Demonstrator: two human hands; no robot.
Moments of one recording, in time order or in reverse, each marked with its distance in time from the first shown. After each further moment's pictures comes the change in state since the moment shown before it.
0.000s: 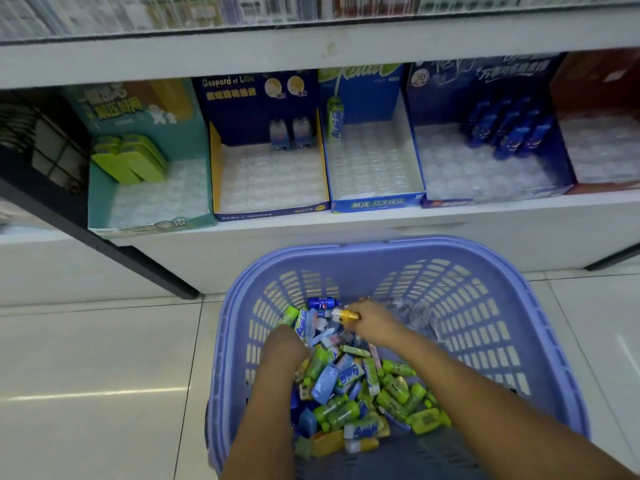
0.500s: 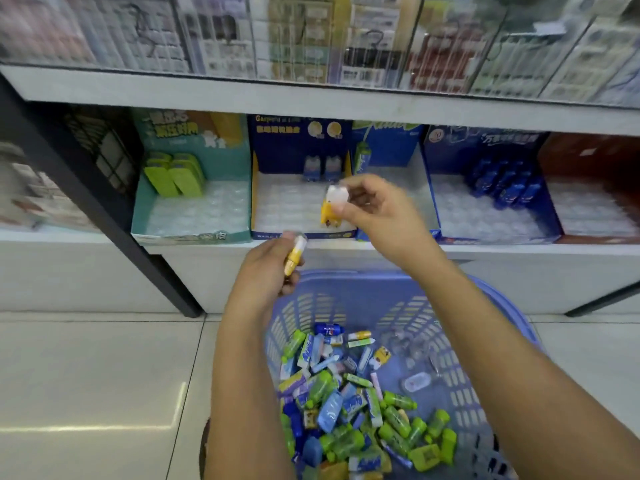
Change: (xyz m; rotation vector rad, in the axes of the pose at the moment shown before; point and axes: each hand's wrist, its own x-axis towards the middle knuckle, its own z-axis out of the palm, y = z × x) left_hand -0.078 0.009 -0.148 -1.339 0.132 0.528; right_hand -0.051 -0.165 -0.180 0.609 0.487 -0.472
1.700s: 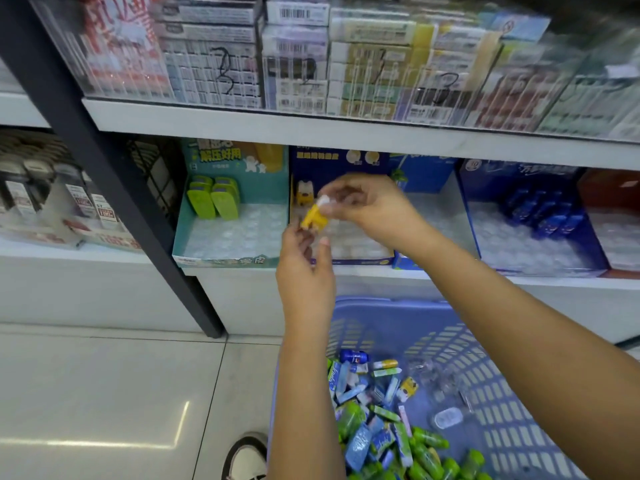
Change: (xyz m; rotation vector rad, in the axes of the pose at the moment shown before) left_hand 0.019 0.005 0.013 0.169 0.308 0.504; right_hand 0.069 -0.018 0.038 -0.197 -0.105 -0.022
